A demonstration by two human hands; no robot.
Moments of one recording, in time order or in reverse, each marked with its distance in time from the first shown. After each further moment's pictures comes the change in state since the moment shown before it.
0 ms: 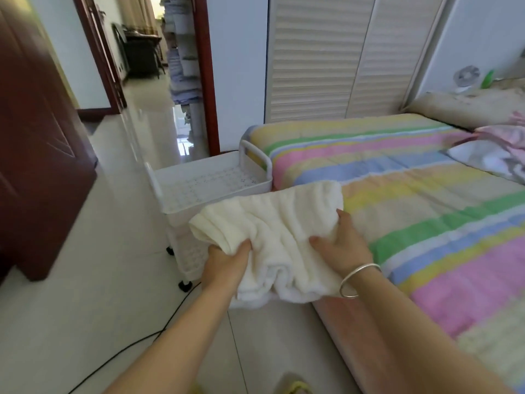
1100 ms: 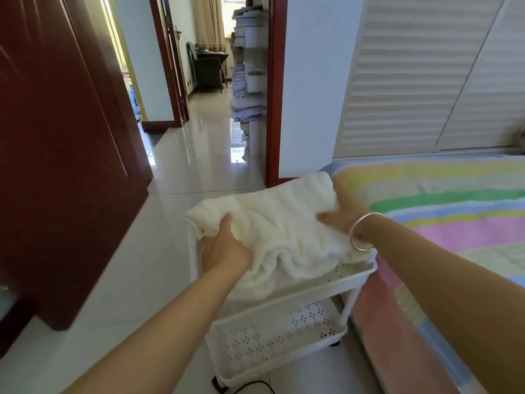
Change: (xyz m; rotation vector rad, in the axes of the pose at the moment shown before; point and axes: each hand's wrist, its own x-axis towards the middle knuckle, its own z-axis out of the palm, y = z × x) left_hand 0.316 0.084 -0.076 0.455 0.215 -0.059; right_hand 0.364 -0.171 0.174 -0.171 -0.264 -0.215
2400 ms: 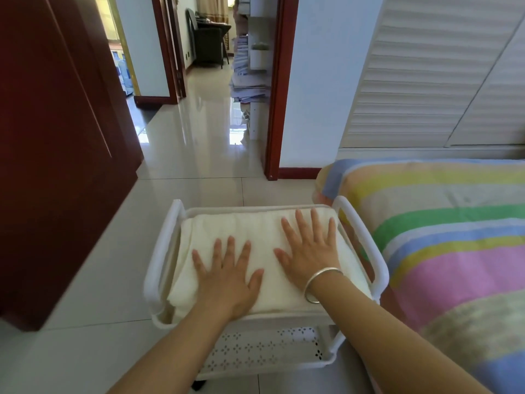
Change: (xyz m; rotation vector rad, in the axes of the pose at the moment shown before) left_hand 0.068 -0.054 0.071 0.750 -0.172 0.332; right_hand 0.023 0.003 0.119 -0.713 -0.016 -0.289
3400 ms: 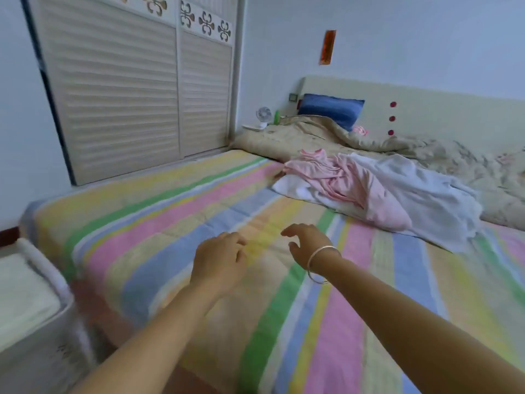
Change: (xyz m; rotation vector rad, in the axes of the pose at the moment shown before) left_hand -0.288 0.385 -0.112 -0.534 0.178 1.028; right_hand -0.479 0.301 -0.150 0.266 0.206 0.860
